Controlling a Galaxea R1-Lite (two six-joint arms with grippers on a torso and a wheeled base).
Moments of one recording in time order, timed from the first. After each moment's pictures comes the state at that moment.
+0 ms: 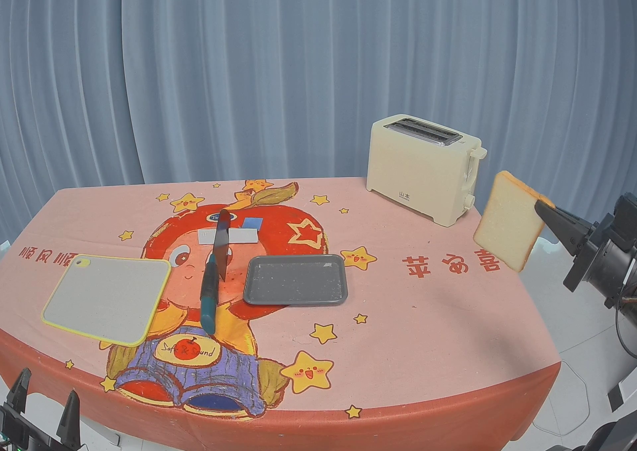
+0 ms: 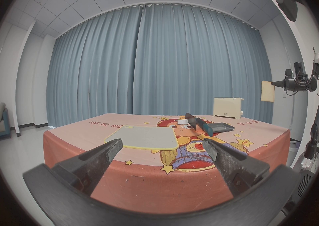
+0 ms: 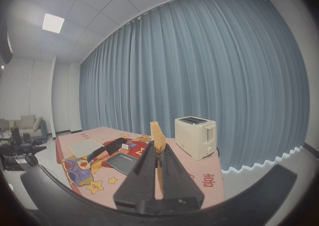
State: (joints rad) left arm 0.00 0.02 -0.02 0.00 0.03 -0.01; right arm 0.43 1.22 -0.36 -0.87 0.04 0.09
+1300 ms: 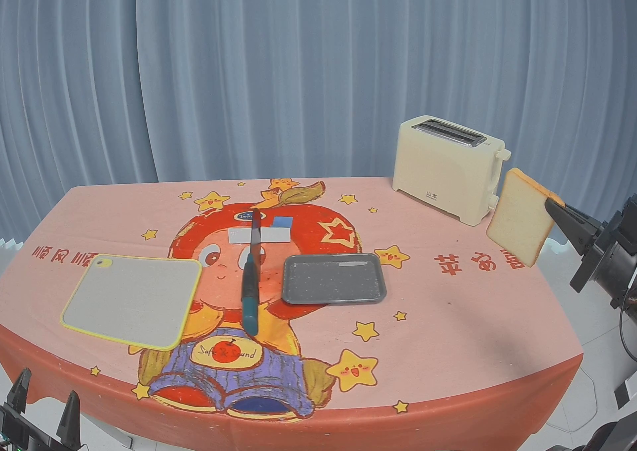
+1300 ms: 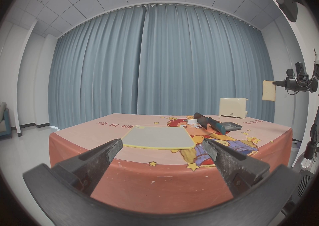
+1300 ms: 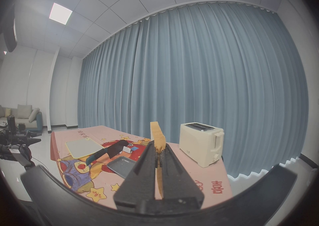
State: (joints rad) left arm 0.00 0.02 -0.02 0.00 0.03 -0.02; right arm 0.42 1.19 -0.34 -0.88 0.02 0.00
